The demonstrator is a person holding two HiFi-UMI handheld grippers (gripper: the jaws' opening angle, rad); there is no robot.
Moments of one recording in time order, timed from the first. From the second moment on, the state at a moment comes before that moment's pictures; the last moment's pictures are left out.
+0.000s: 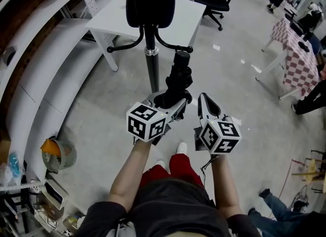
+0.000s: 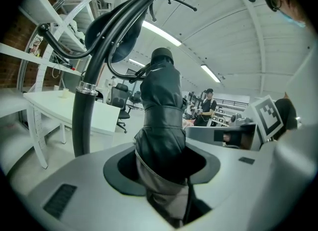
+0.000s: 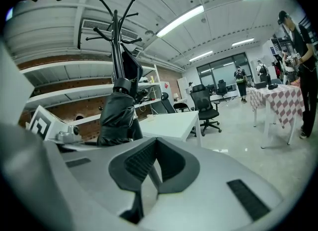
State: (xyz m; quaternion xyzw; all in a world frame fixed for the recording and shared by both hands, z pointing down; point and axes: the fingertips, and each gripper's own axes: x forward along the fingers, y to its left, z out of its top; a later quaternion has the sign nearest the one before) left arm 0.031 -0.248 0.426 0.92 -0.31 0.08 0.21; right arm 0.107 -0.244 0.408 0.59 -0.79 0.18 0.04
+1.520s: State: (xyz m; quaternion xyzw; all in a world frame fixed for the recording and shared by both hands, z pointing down) left arm 0.011 -0.276 0.497 0.88 -0.37 0.11 0.27; right arm 0.095 -0.258 0.457 0.56 -0.79 0.22 0.09
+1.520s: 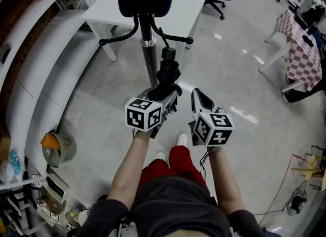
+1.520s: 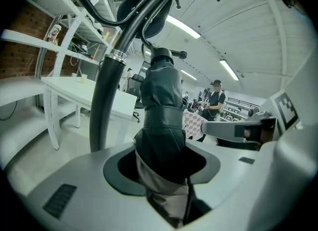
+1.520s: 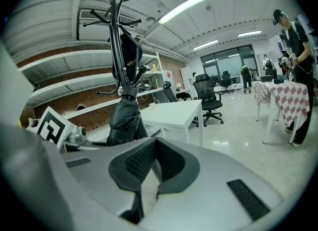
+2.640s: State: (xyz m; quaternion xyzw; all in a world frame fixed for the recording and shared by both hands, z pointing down) left arm 0.010 -0.298 0.544 0.85 -0.42 0.14 0.27; right arm 0.098 -0.272 0.492 0.54 -0.80 0.24 0.12
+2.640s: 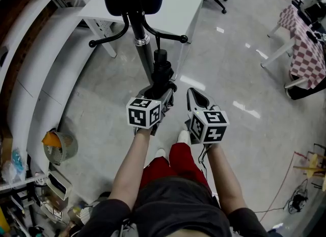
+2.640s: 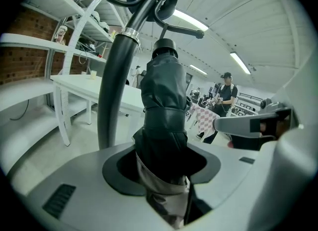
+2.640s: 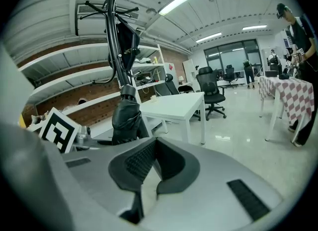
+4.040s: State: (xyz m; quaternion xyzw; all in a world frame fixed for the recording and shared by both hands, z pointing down) left arm 0.014 -0.362 0.583 0.84 -0.44 0.22 0.24; right arm 0.083 -0.302 0.543 0.53 -0.79 0.27 0.16
